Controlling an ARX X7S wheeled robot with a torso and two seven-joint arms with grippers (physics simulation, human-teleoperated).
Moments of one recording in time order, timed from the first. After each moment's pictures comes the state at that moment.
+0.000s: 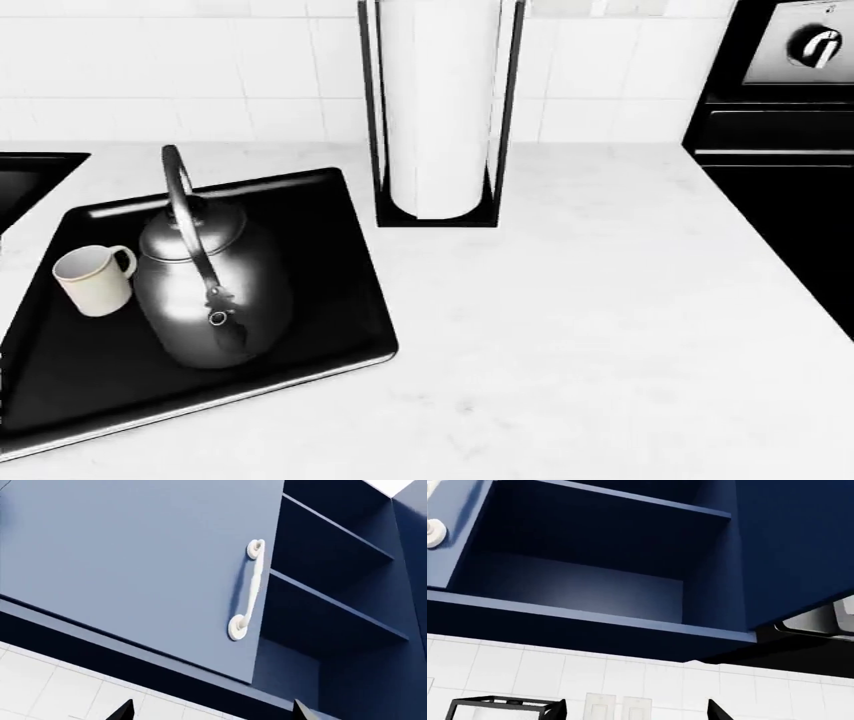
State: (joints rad) left arm -0.91 -1.57 0.60 1.04 -1.37 0.64 -0.92; right arm 1.15 0.80 0.64 -1.05 2.41 1.32 1.57
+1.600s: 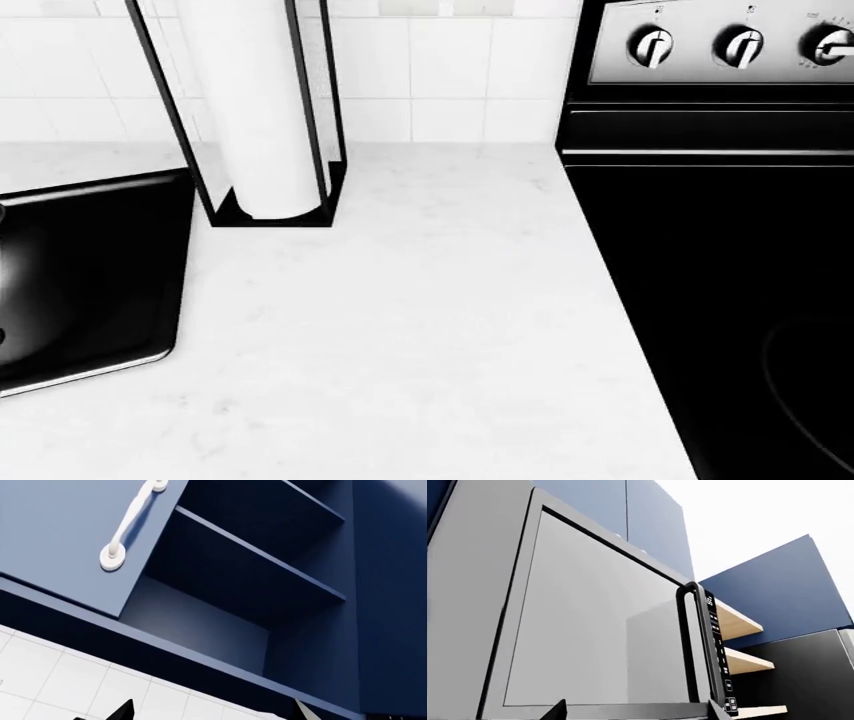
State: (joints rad) left arm -0.83 -1.57 0.64 1.05 -1.31 0.70 -0.89; right arm 2.23 1.18 -0.50 -0.57 1.91 1.31 1.56
